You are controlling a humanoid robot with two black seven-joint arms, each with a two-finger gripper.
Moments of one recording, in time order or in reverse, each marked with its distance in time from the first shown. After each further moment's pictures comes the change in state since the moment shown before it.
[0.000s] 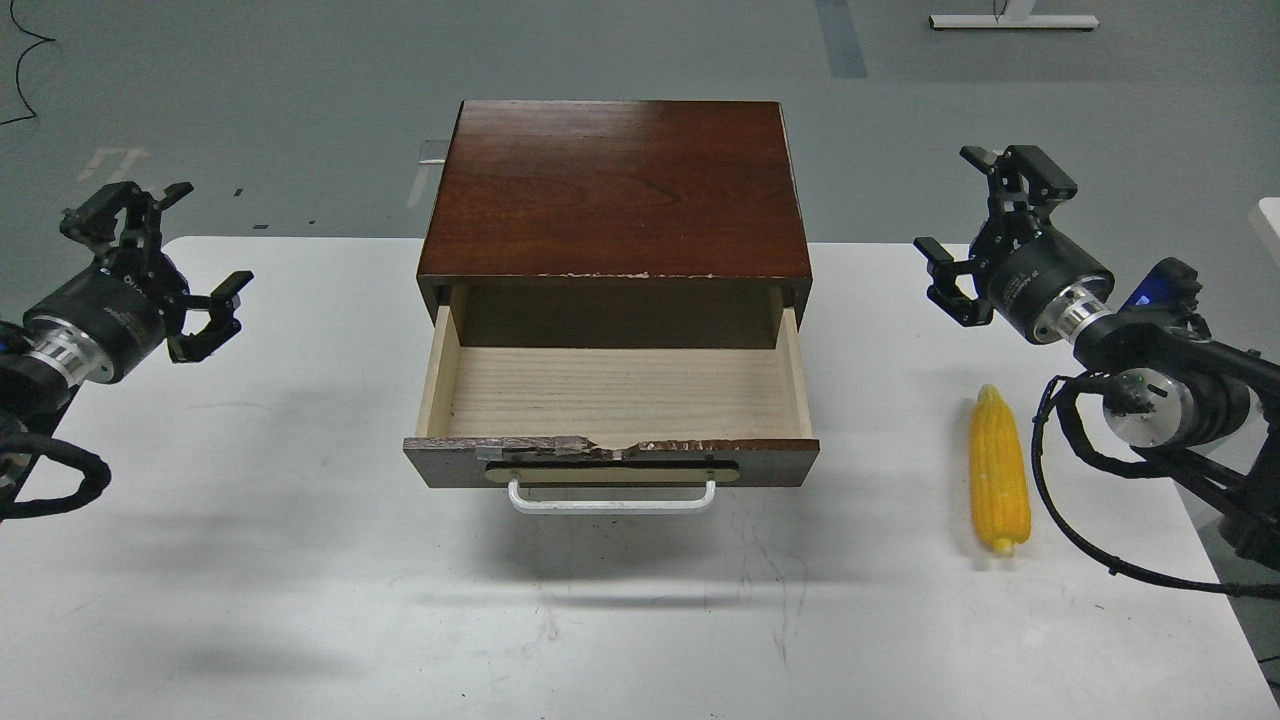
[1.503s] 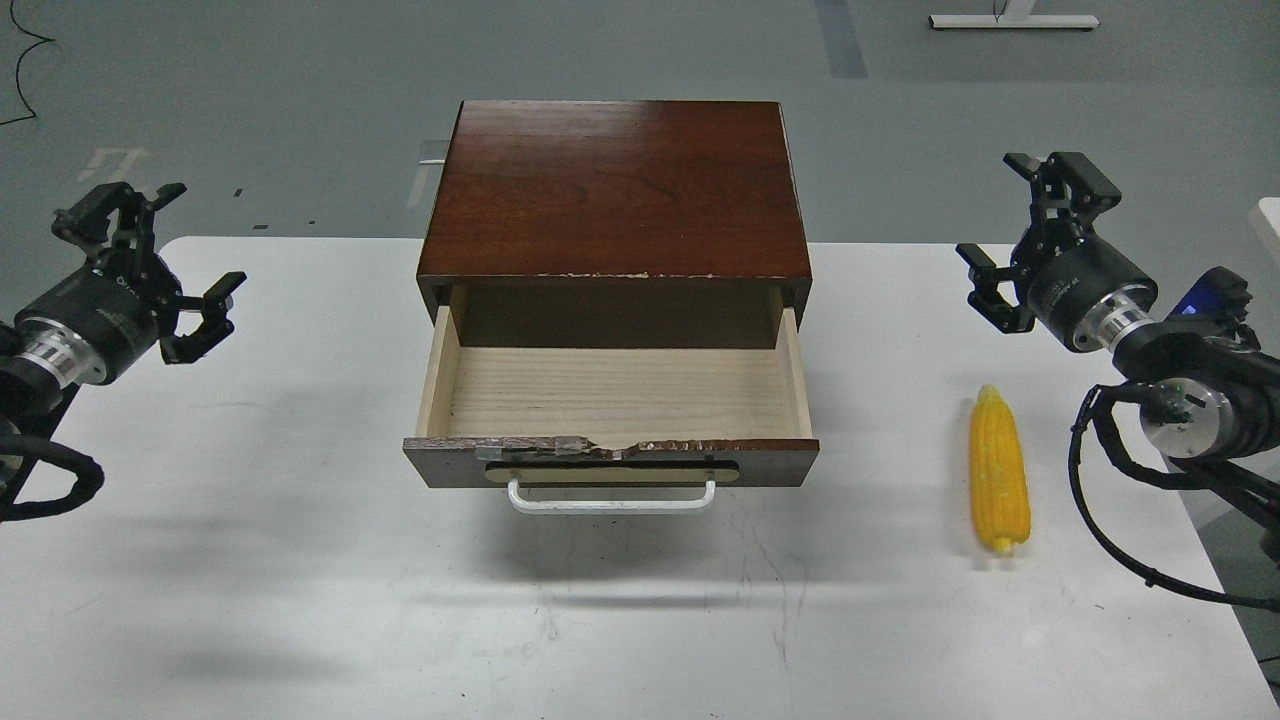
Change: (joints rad) left arm 0.006 0.011 0.002 -0.005 0.001 0.007 -0.002; right arm -0.037 -0.063 0.021 0.023 -0.012 -0.027 0.001
